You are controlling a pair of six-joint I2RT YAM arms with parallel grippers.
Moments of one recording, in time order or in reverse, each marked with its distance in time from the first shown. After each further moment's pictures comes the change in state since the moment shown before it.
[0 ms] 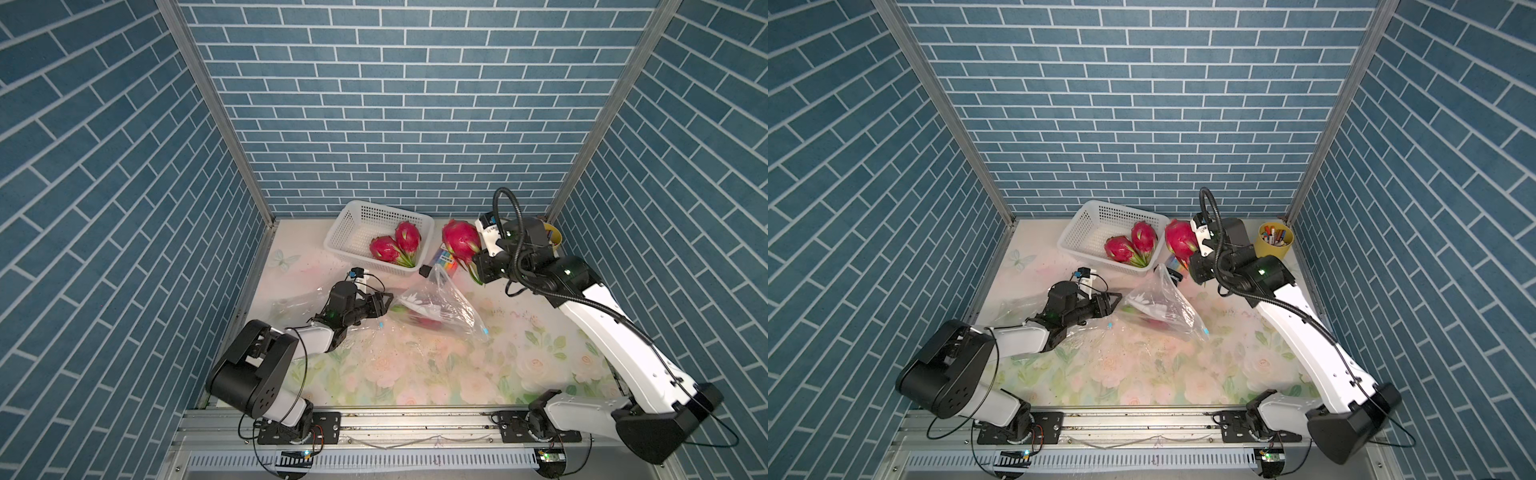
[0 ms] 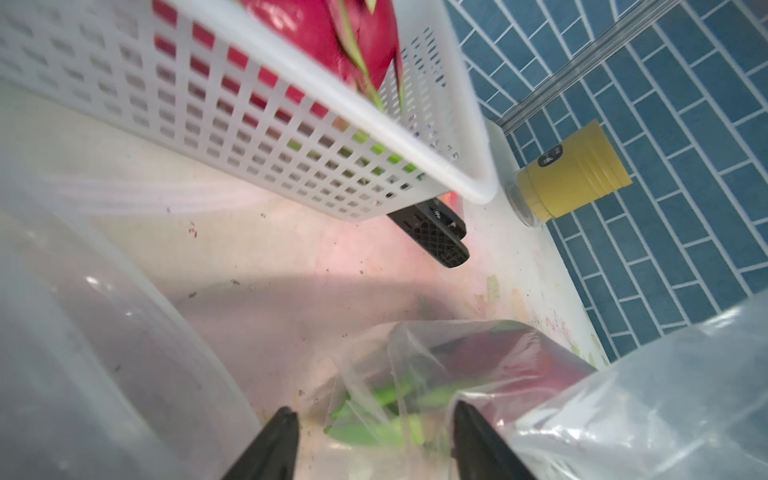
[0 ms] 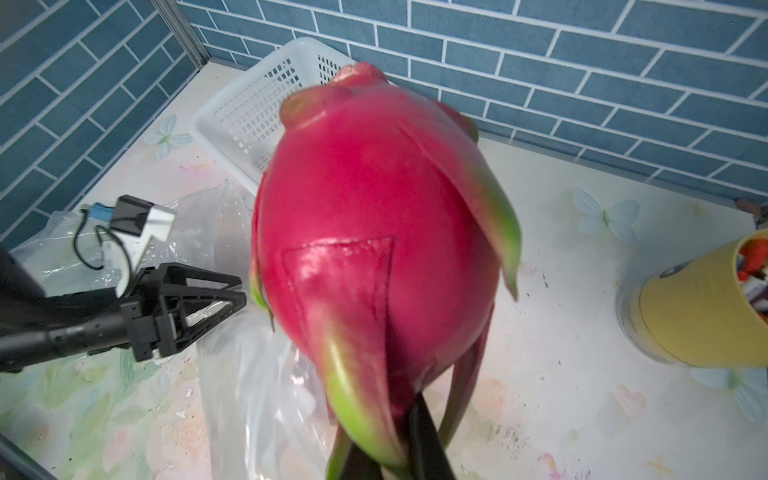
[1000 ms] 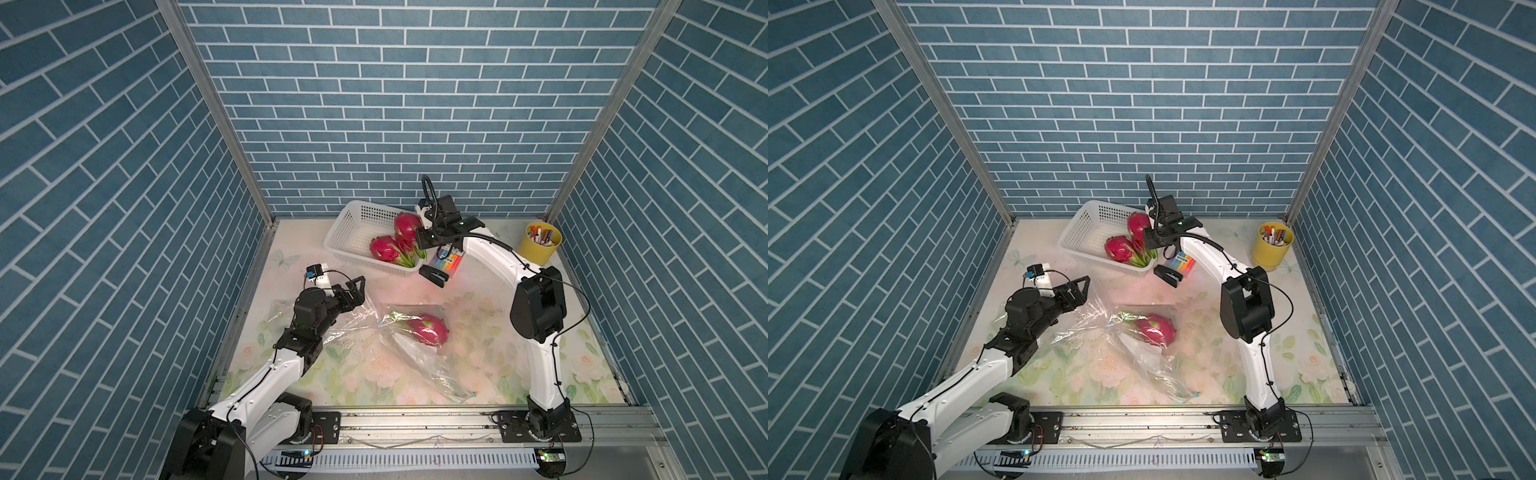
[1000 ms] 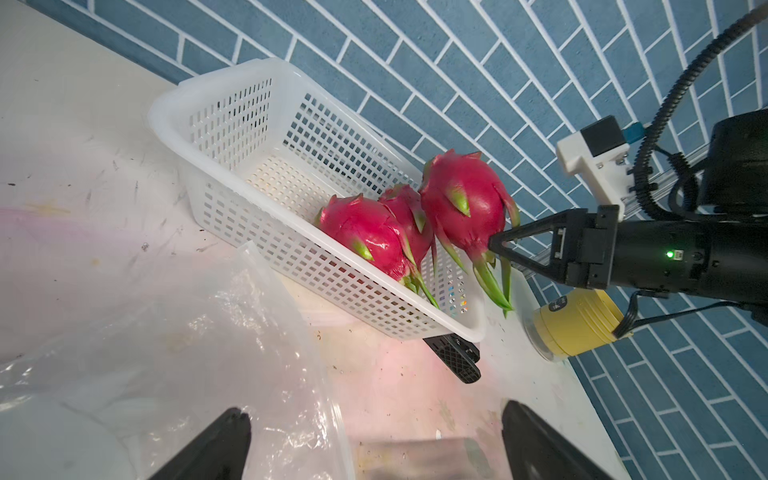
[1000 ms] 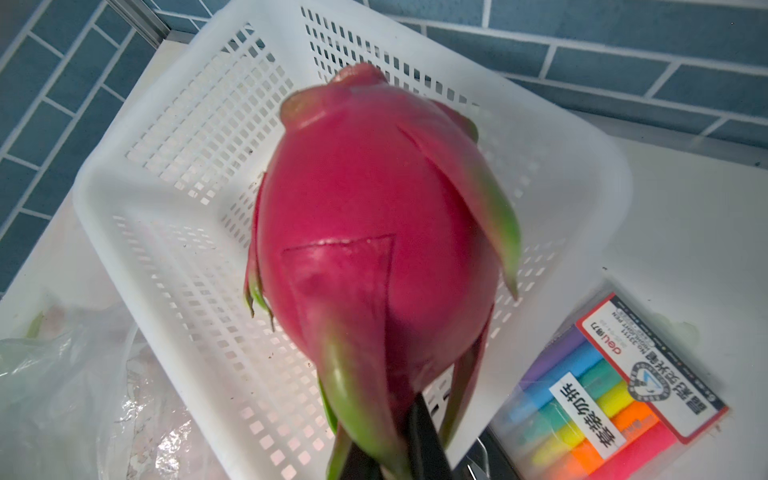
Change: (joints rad) left arm 0.122 -0.460 -0.095 -0.185 -0.225 -0.027; right arm 0.010 0.850 0.514 0.214 -0.136 0.109
